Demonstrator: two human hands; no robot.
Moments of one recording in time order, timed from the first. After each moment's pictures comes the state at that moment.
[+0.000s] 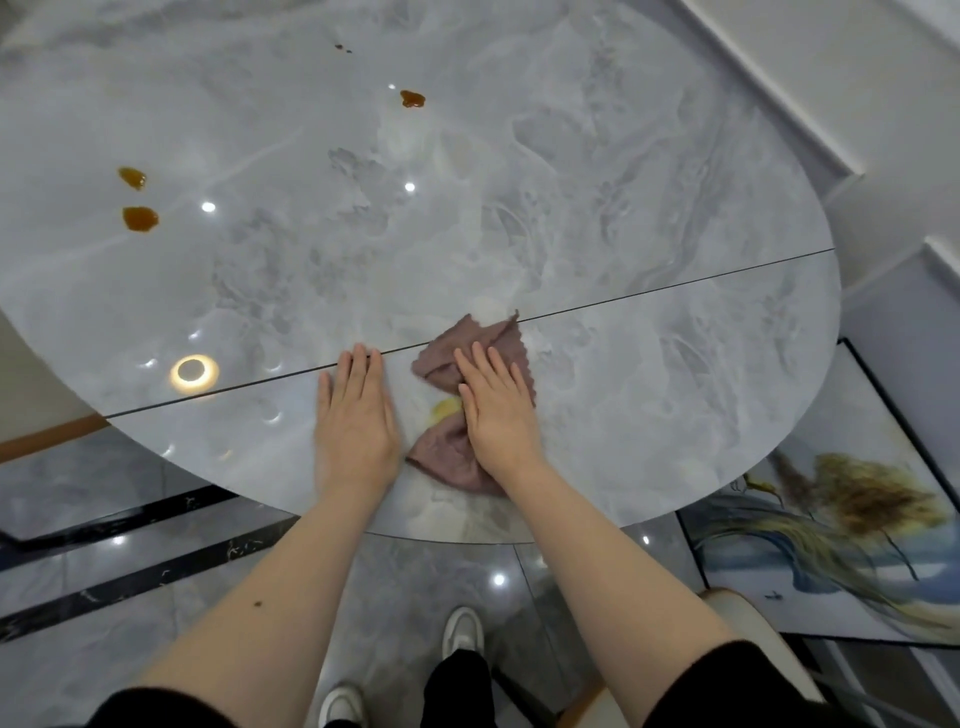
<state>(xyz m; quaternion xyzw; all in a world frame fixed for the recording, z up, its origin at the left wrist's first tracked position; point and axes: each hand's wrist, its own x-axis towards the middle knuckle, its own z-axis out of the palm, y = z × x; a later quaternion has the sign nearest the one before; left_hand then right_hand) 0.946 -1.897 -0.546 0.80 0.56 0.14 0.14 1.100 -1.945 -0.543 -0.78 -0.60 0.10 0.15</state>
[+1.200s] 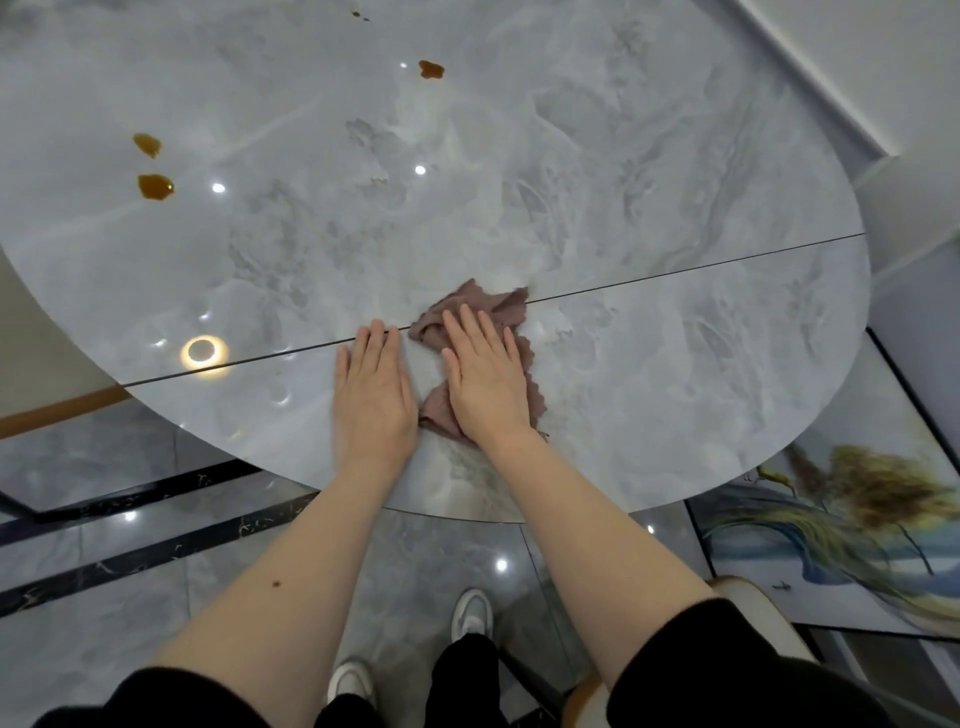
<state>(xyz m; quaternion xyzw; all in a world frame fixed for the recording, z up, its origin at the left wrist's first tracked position) 0.945 -1.898 -0.552 0.80 0.56 0.18 0.15 1.075 -1.922 -0.545 -0.78 -0.61 0.06 0.12</state>
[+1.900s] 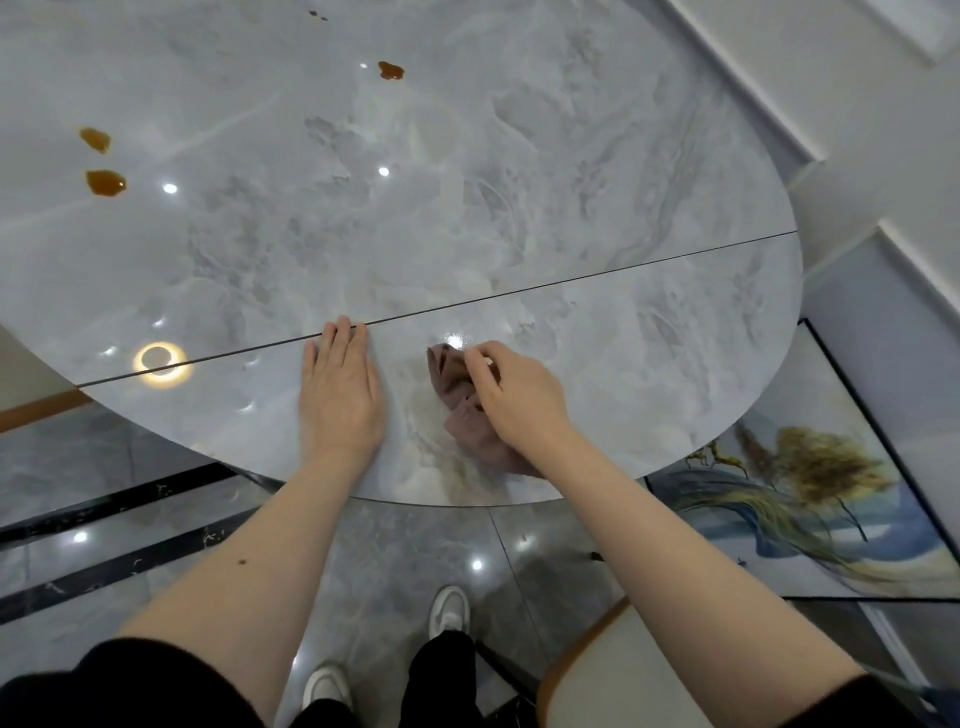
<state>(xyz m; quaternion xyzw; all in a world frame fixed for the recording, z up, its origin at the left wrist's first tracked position) 0.943 -1.898 -0.549 0.79 0.55 0.19 0.18 1.099 -1.980 -0.472 -0.81 -0.53 0.14 0.19</state>
